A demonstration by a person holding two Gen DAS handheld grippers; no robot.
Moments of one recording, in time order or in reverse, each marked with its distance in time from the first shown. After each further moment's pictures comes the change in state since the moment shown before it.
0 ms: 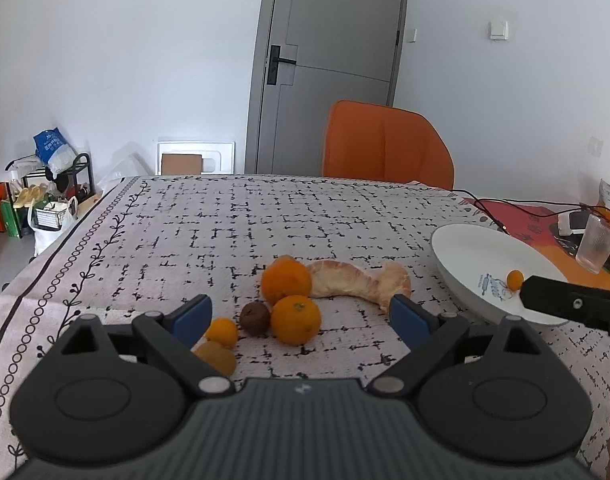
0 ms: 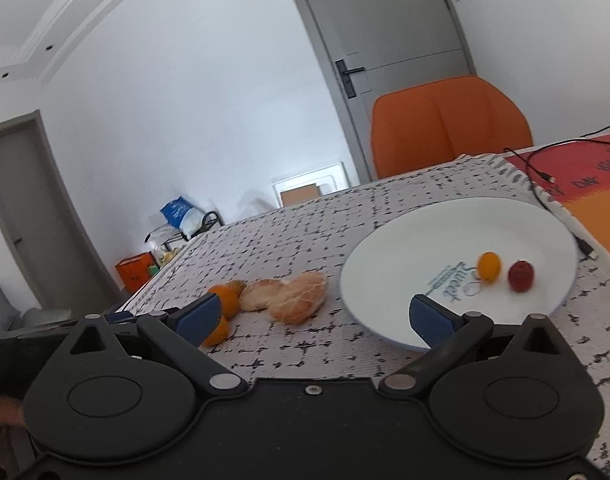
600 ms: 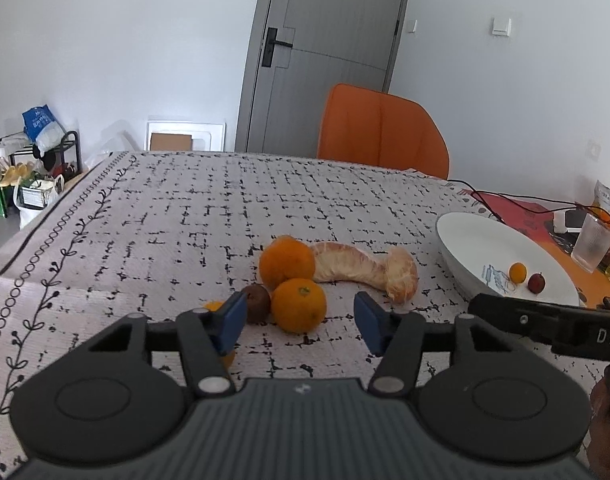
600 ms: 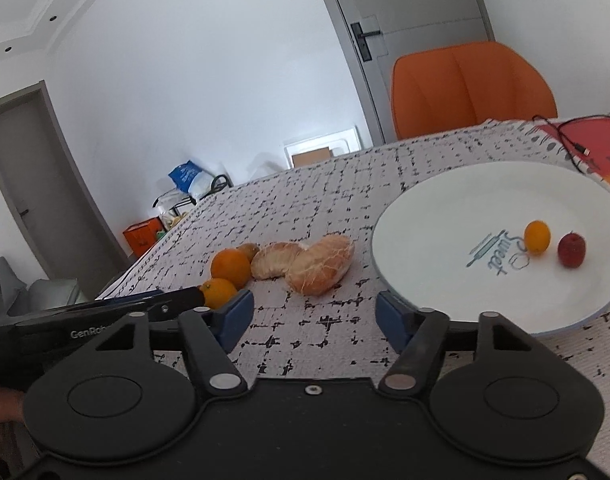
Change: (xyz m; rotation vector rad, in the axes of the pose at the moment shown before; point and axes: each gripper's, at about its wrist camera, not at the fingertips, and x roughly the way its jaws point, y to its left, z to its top) left arm 0.022 0.013 -0.007 -0.037 0.051 -0.052; right arm 0.035 0.011 -0.008 -0.011 0.114 0.031
